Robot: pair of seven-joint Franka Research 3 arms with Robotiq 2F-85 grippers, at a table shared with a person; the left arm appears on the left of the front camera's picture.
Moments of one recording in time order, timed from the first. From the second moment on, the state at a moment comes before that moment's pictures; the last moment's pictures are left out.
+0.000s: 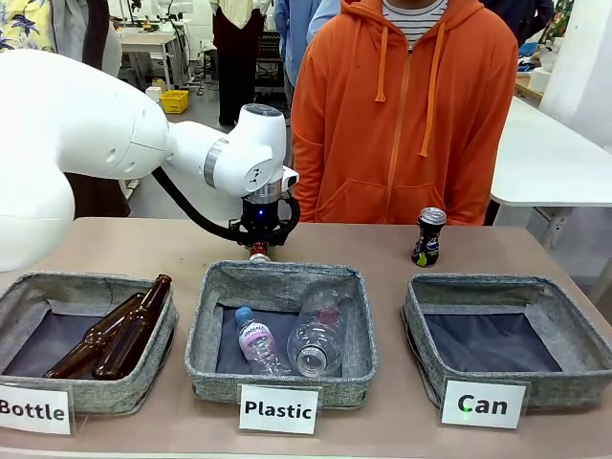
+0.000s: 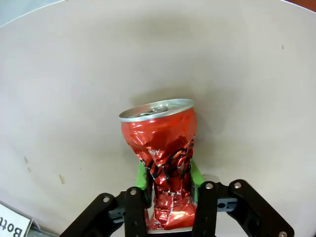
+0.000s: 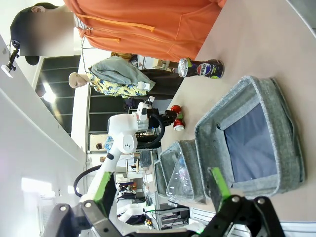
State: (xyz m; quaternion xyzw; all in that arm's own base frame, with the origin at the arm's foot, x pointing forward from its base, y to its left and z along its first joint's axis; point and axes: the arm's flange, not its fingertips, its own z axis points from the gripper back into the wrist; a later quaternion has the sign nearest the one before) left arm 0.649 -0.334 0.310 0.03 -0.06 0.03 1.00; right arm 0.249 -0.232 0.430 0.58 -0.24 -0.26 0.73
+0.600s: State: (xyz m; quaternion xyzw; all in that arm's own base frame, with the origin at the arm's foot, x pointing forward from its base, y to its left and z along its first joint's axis) left arm 0.633 -0.326 0.395 0.01 -0.10 0.02 0.99; right arm 0.249 -0.232 0.430 0.58 -0.24 -0.26 0.73
